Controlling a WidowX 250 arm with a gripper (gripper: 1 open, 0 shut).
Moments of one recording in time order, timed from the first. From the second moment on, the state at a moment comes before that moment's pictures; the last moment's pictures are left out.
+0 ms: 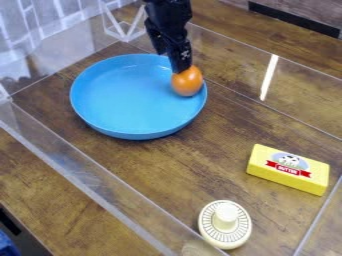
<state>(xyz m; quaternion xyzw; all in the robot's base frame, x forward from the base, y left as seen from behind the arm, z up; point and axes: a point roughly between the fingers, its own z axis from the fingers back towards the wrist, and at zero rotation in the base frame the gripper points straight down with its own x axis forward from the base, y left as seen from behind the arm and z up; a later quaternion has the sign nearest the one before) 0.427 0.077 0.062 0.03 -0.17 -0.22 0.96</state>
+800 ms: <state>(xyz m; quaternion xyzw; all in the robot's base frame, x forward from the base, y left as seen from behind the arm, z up) 0.436 0.075 0.058 0.03 -0.20 -0.22 0.95</state>
